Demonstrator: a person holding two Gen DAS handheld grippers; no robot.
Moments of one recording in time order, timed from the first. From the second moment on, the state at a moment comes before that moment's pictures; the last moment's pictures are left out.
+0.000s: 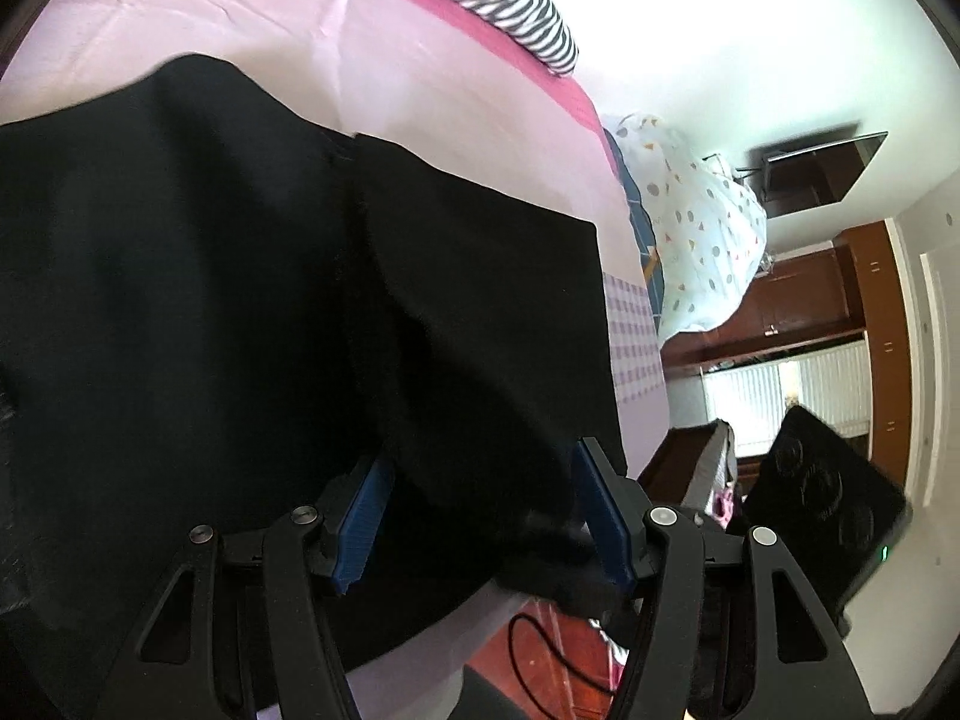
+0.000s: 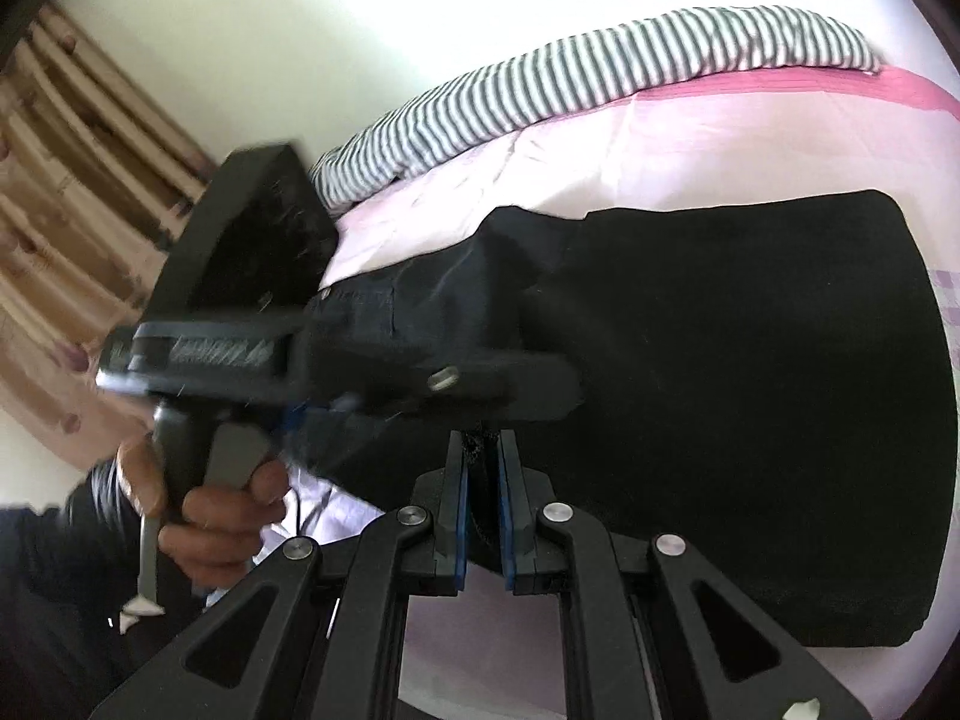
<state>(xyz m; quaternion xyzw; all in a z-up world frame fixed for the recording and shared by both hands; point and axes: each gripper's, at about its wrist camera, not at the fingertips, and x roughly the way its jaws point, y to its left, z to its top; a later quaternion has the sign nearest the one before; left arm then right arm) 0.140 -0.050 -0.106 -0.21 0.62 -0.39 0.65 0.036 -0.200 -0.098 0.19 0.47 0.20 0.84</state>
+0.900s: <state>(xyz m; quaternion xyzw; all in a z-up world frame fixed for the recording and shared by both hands) 0.116 -0.059 -0.100 -0.14 0.58 -0.37 0.71 -0.044 -0.327 -0.090 0.25 0.46 -0.06 0.85</state>
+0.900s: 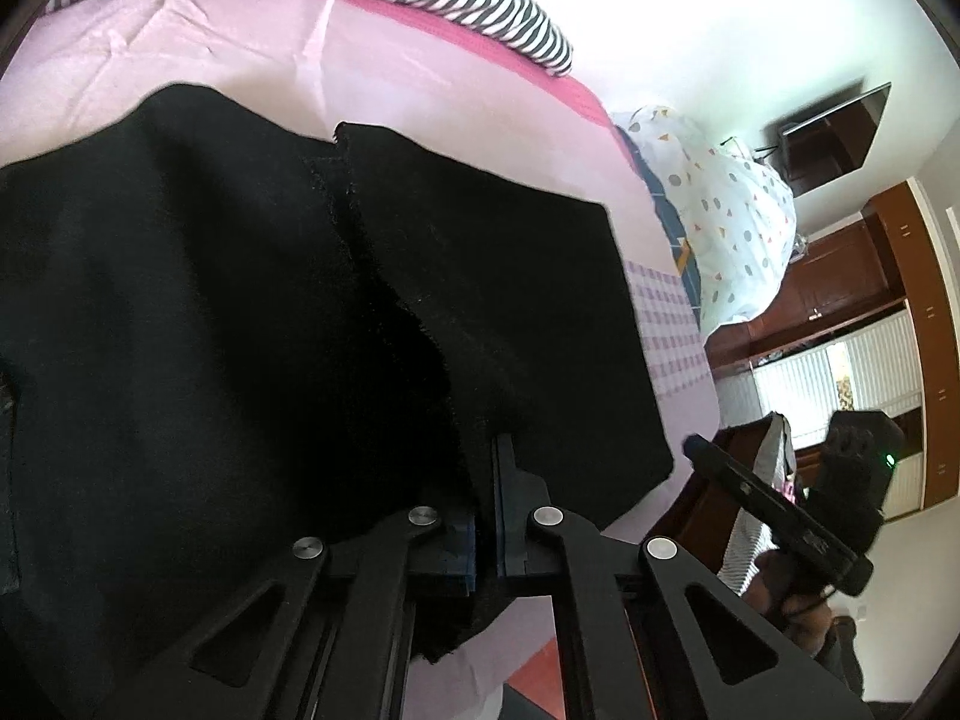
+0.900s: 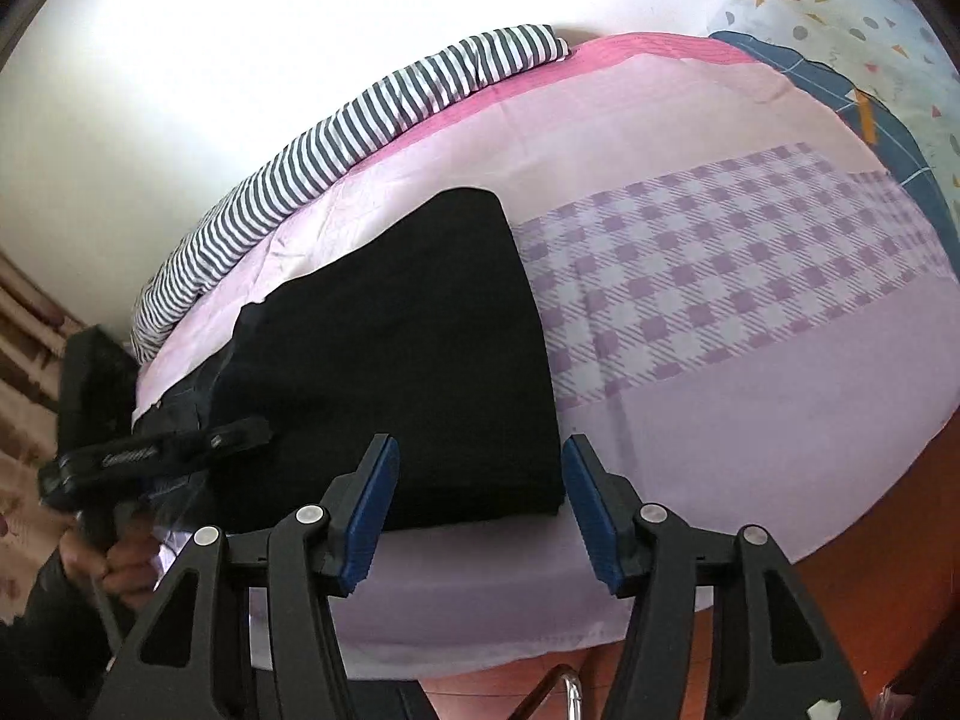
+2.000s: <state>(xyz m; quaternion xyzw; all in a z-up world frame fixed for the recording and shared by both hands) 0.098 -0.032 -0.105 -0.02 0.55 -0.33 0.76 0.044 -0.246 -0.116 0.17 0.50 0.01 0.85</state>
